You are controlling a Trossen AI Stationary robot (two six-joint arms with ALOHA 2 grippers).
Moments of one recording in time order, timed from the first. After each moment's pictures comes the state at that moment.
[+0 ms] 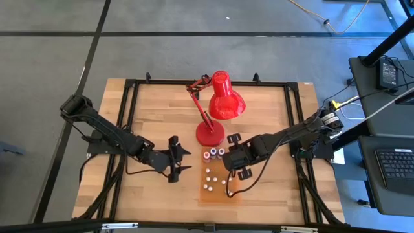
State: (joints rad) left arm -0.49 1.34 0.80 -0.11 -0.50 -0.36; right arm 0.36 1.73 1.42 -0.97 0.22 0.00
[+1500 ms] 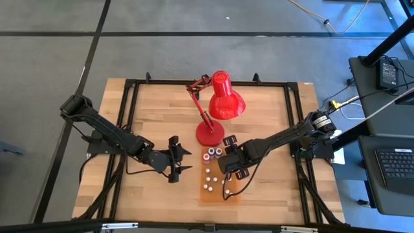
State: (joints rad) left arm -0.49 1.34 0.80 -0.09 -0.50 -0.35; right arm 0.36 1.83 1.40 -0.93 0.28 -0.07
